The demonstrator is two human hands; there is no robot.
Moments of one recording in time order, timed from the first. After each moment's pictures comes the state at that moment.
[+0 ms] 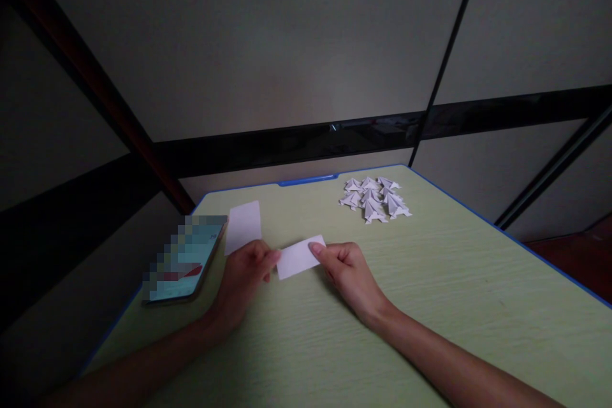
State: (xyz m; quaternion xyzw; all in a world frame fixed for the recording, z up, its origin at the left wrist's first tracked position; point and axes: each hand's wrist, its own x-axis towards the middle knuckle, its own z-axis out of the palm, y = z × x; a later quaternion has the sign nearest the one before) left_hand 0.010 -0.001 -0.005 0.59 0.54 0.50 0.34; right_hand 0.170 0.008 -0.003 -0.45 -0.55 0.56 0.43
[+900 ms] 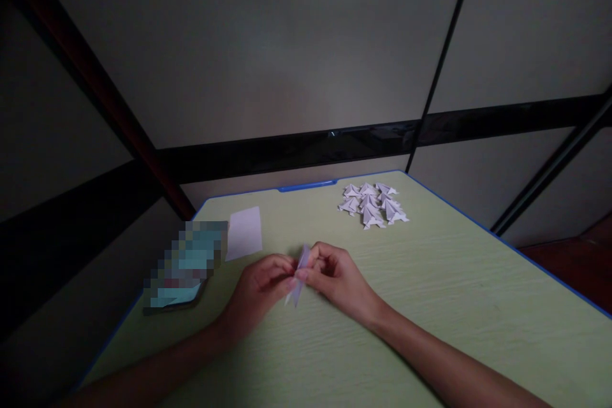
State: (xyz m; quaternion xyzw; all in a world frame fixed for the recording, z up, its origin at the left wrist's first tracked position) left_hand 0.019 -0.007 -0.007 0.60 0.42 0.46 0.50; right_hand 0.168 0.012 -0.004 -0.34 -0.61 0.59 0.41
